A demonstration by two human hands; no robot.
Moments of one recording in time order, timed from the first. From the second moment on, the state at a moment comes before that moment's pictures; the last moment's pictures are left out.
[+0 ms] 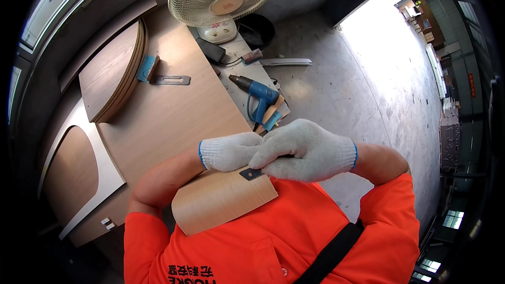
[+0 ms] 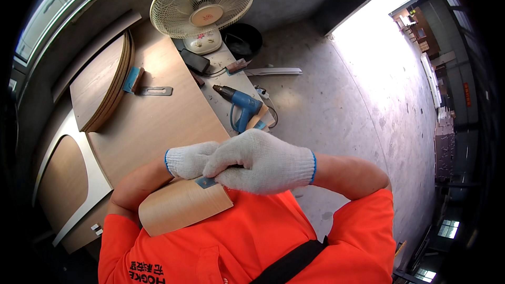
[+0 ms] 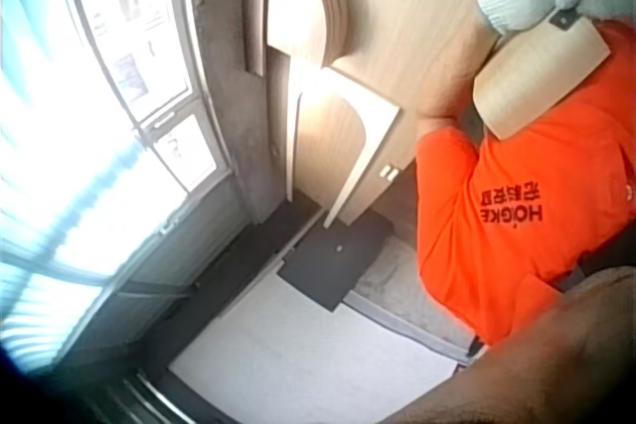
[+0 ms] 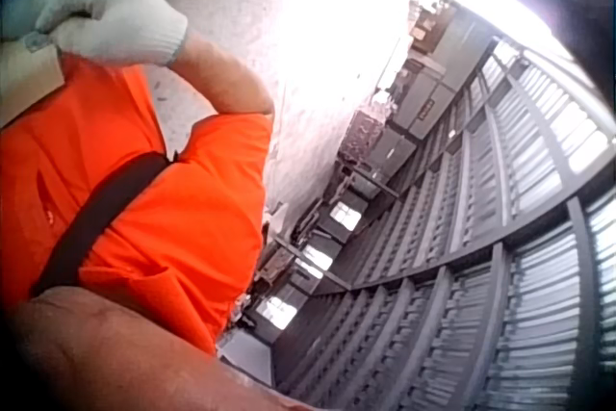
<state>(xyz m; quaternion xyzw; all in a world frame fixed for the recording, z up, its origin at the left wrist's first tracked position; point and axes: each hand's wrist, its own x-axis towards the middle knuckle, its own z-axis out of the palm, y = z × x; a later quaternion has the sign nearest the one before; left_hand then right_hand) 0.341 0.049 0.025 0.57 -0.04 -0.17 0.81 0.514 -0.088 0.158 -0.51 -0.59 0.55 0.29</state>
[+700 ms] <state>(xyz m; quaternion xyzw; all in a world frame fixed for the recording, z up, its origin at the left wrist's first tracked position) 0.304 0.065 0.091 0.68 -0.02 -0.08 0.73 0.493 -0.128 0.153 -0.51 -0.78 0.13 0.33</state>
